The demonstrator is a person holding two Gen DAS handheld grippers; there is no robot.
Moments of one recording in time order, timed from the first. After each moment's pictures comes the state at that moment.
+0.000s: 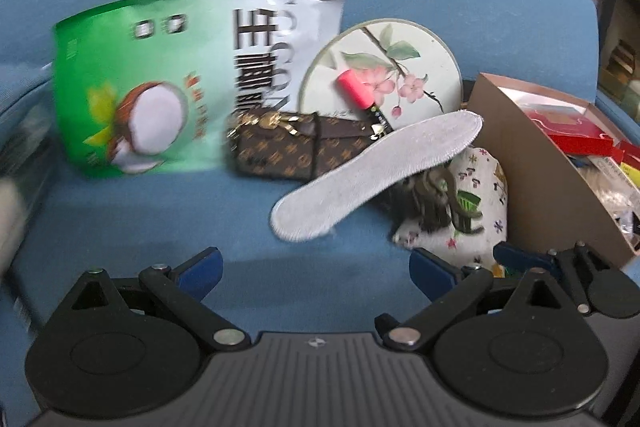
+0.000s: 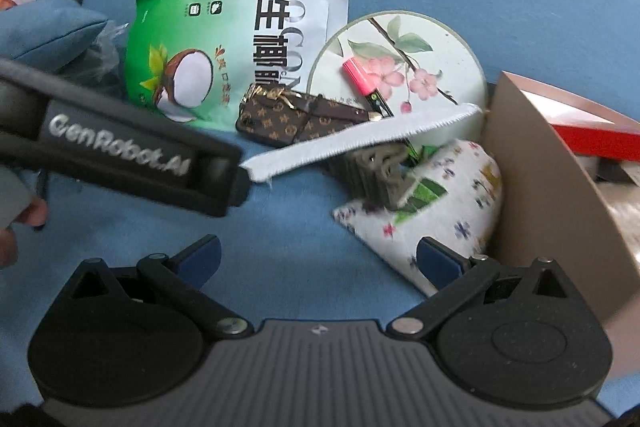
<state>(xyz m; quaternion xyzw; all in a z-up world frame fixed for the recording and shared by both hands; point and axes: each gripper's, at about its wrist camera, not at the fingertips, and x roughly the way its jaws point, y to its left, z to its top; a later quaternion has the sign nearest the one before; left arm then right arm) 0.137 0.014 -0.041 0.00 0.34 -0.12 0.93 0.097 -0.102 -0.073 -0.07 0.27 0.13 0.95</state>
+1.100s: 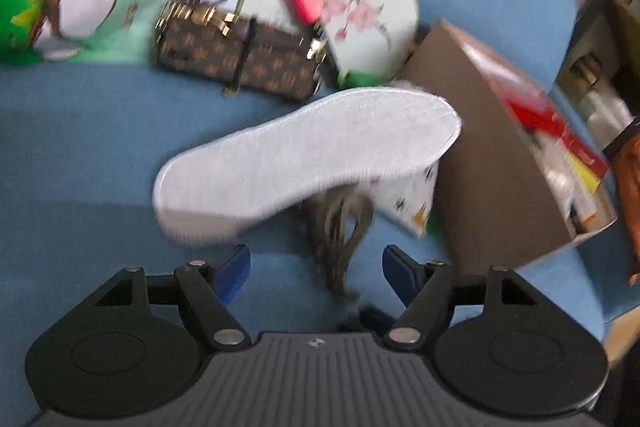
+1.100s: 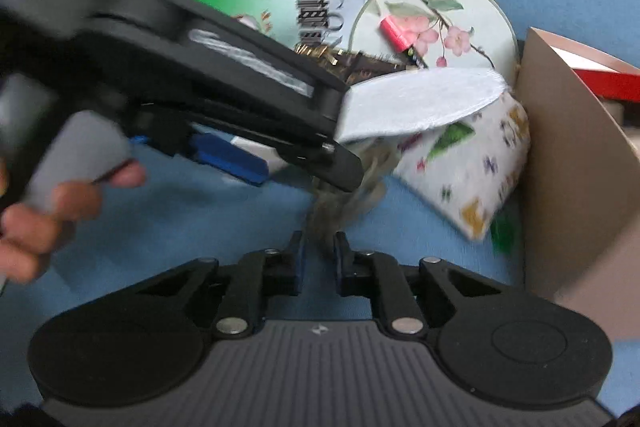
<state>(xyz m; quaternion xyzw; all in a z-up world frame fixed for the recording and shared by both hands) 0.133 0.012 -0.056 -0.11 0.45 -0.20 0.86 0.057 -0.134 -0.081 -0.06 0.32 0.22 0.92</state>
